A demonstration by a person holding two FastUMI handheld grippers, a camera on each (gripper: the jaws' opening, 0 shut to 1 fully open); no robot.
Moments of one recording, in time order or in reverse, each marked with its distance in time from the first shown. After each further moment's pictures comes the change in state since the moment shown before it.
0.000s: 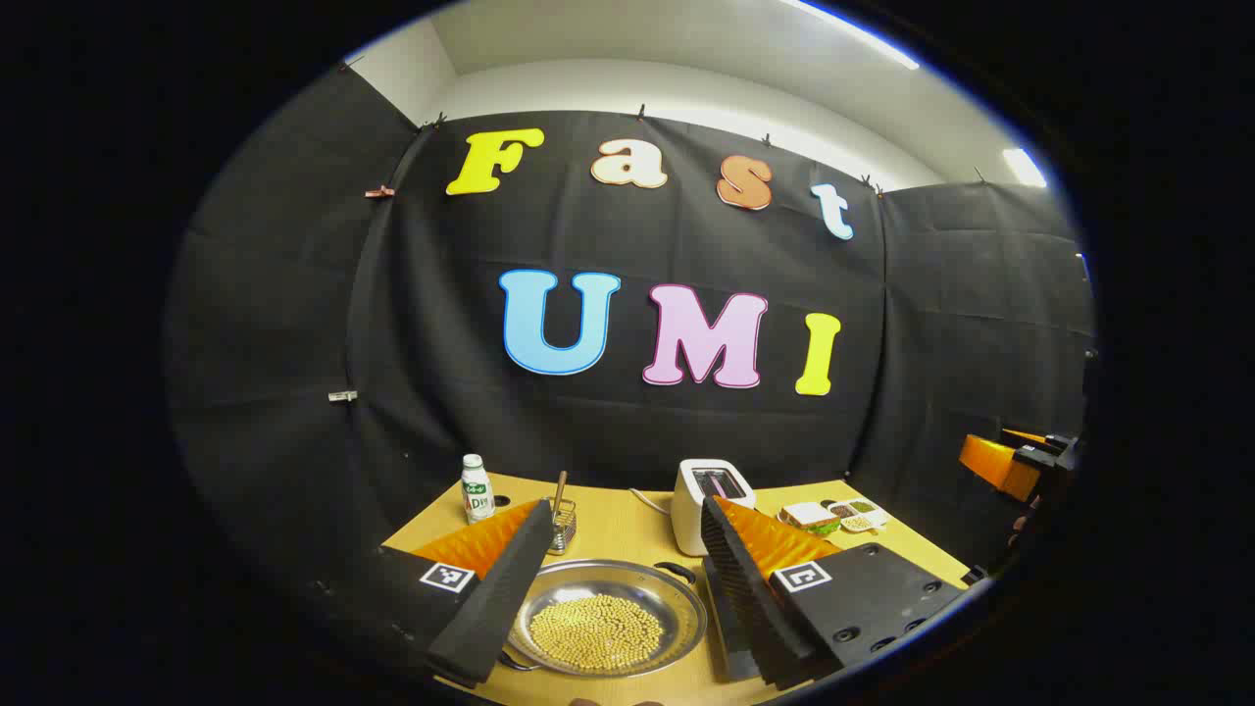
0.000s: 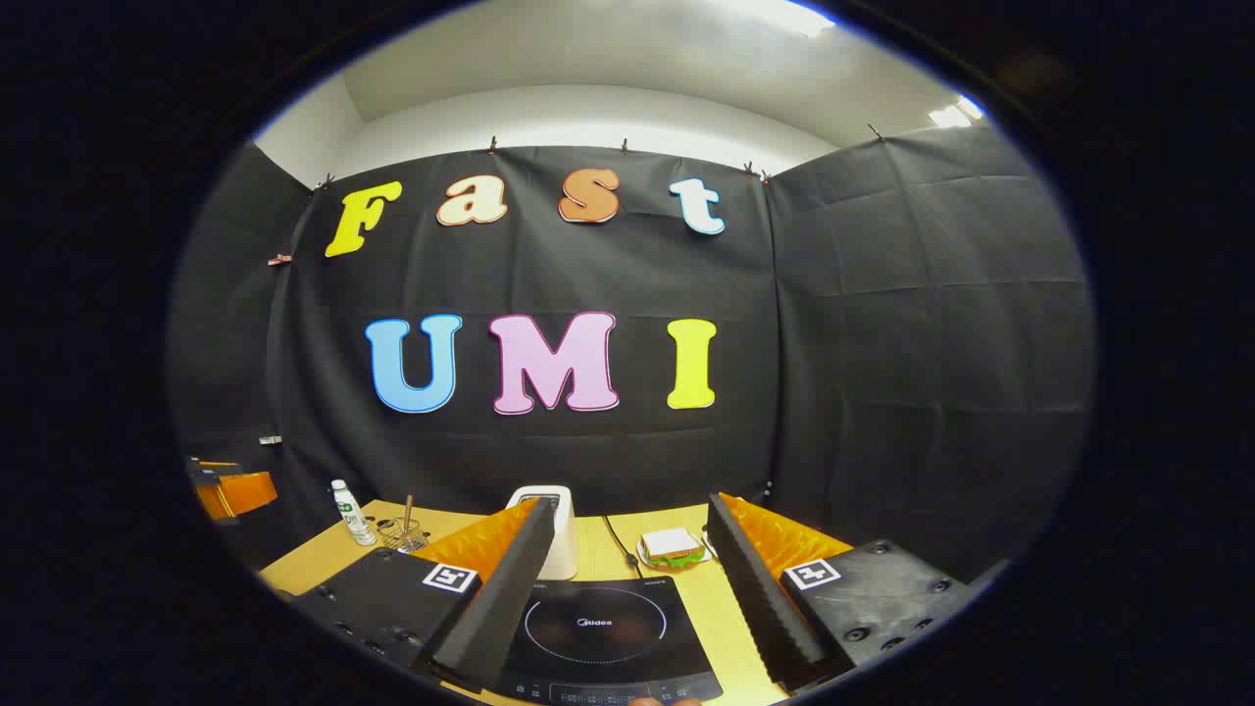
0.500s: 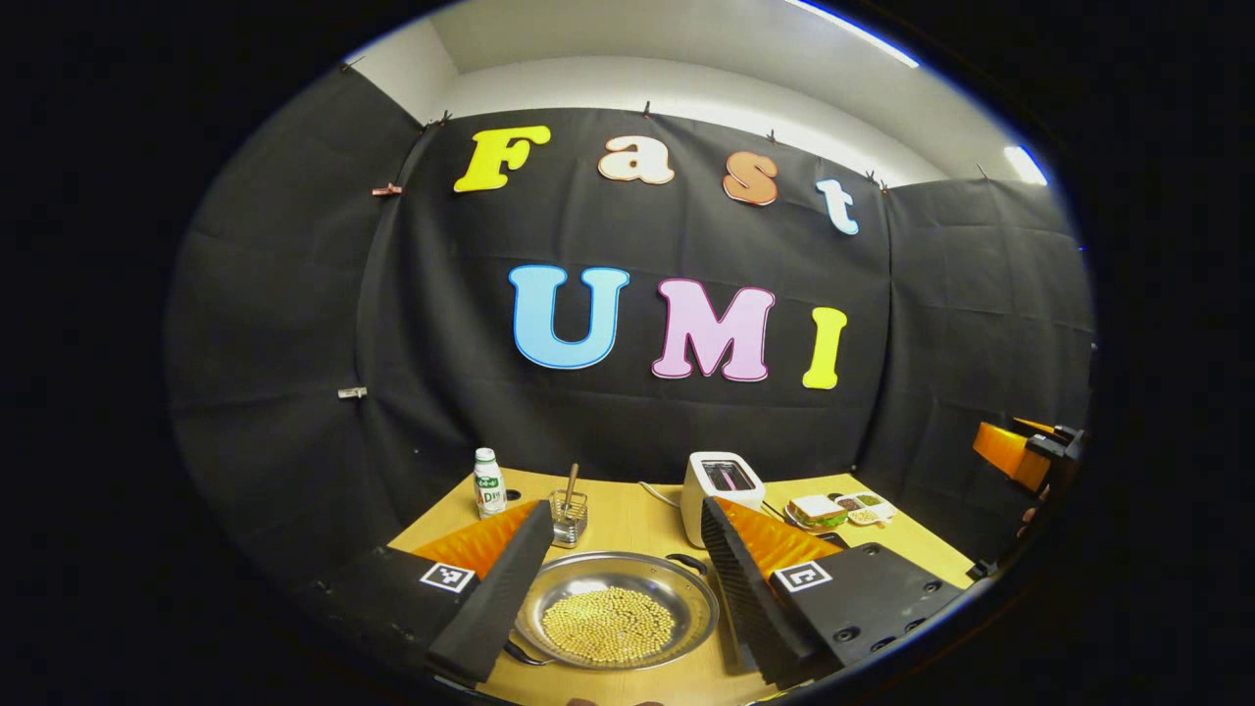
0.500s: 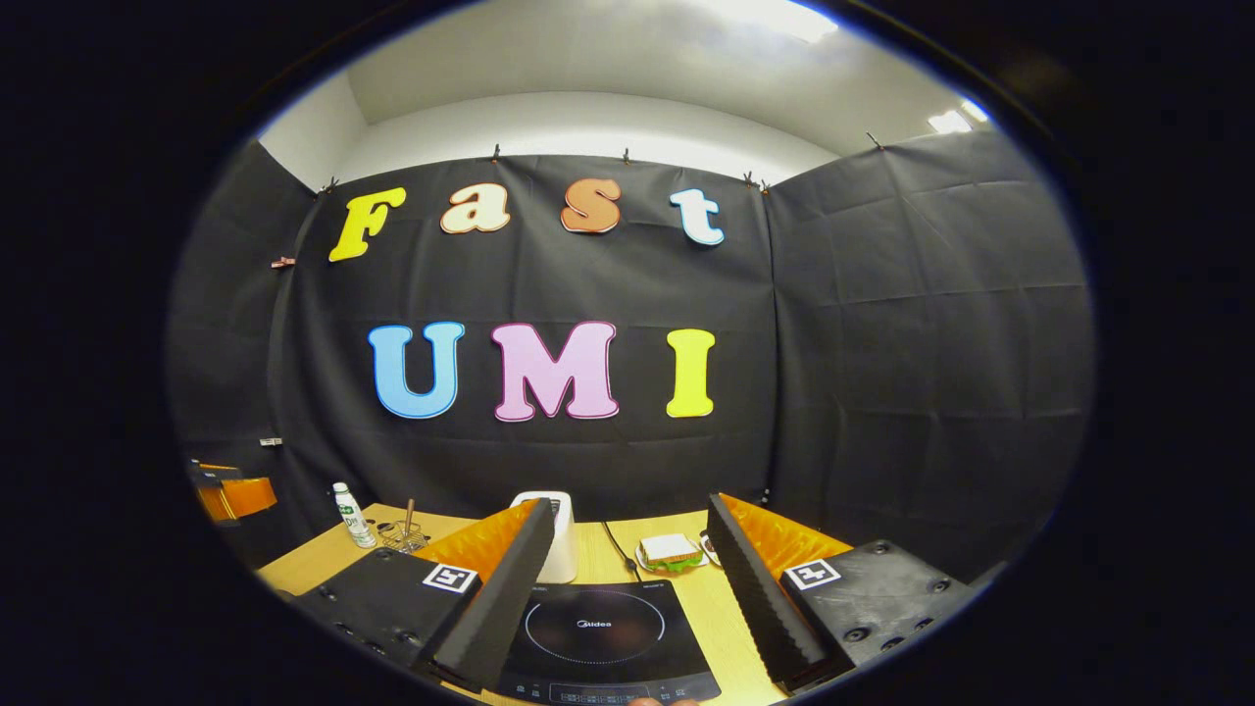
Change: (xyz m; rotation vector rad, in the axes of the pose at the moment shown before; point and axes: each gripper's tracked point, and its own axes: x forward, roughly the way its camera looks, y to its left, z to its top) left arm -0.007 0.014 -0.007 -0.009 0.012 0.025; right arm -0.010 0.000 0.004 -0.012 -0.024 0.003
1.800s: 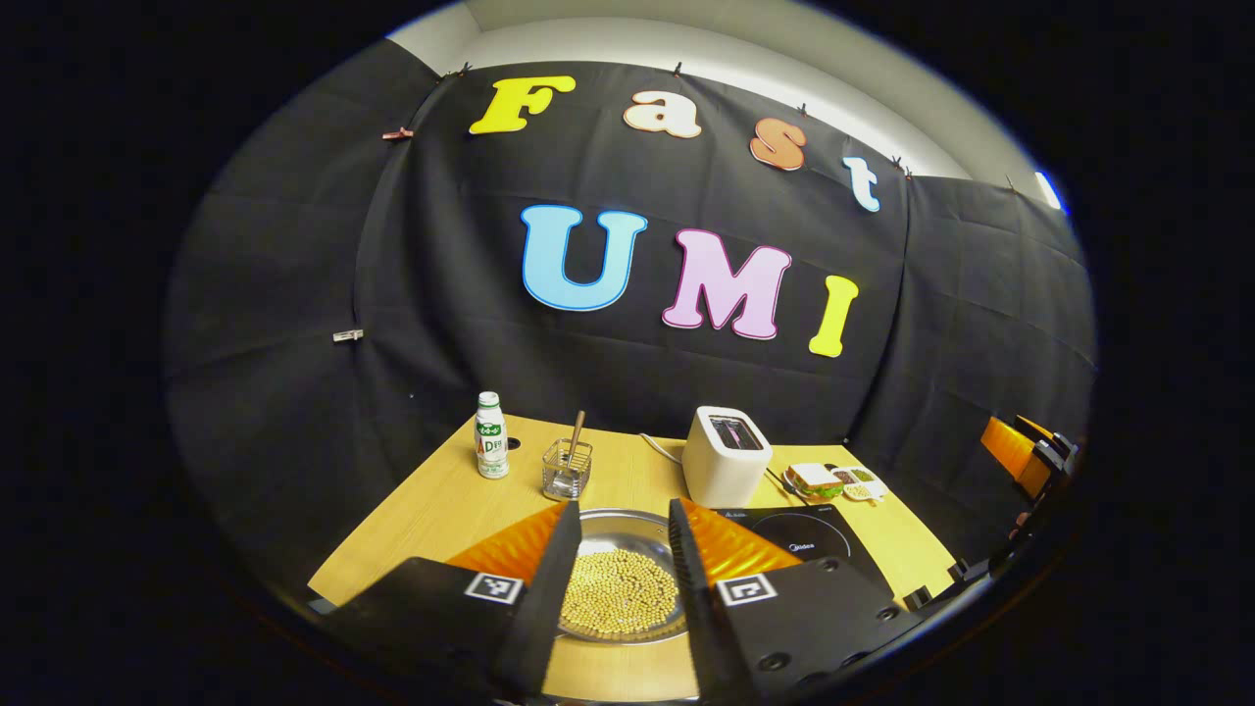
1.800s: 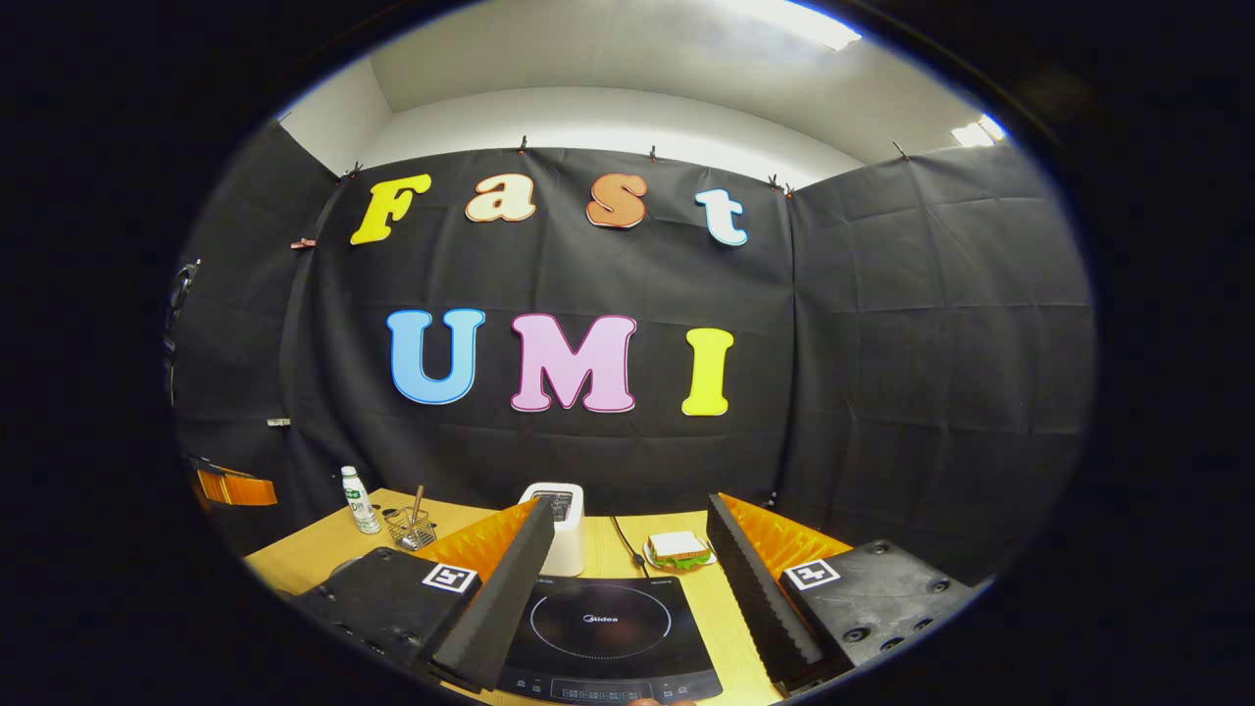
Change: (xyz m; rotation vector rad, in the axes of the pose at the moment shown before) left arm 0.011 0.037 -0.034 -0.050 0.172 -0.029; right arm -0.005 0.025 -0.005 -0.051 0.014 0.041
